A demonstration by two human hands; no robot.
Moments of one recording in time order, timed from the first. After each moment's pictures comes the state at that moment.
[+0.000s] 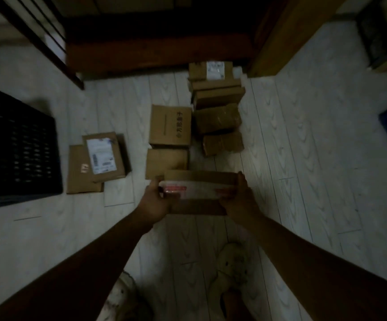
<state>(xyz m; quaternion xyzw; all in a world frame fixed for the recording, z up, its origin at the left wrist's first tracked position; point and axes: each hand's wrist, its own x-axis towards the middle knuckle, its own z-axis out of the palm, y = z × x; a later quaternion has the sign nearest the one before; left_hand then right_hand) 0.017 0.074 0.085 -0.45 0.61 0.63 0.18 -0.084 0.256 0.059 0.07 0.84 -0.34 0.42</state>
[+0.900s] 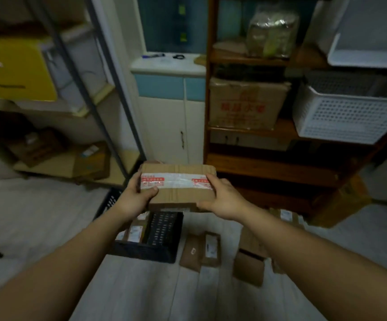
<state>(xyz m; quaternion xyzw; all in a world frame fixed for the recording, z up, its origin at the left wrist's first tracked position) 0.288 -0.202 0.605 -0.44 0.65 0.59 -0.18 0.102 -0.059 0.602 -0.44 0.81 -0.26 0.30</state>
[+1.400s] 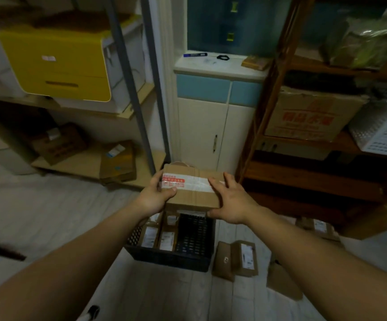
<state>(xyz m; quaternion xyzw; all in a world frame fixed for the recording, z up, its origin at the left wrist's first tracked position) 0.397 -0.396 0.600 -0.42 0.66 0.61 -0.11 0.219 -0.262 0.587 -0.50 0.83 -0.04 0.24</state>
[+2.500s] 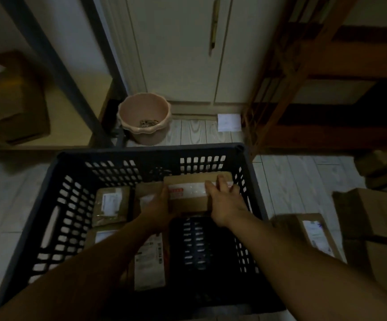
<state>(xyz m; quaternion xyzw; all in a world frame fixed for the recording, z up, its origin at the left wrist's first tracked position) 0.254 -0.593 -0.057 -0.35 0.84 0.40 0.12 0.129 -0.453 -0.049 -0.36 0.89 0.00 0.28</state>
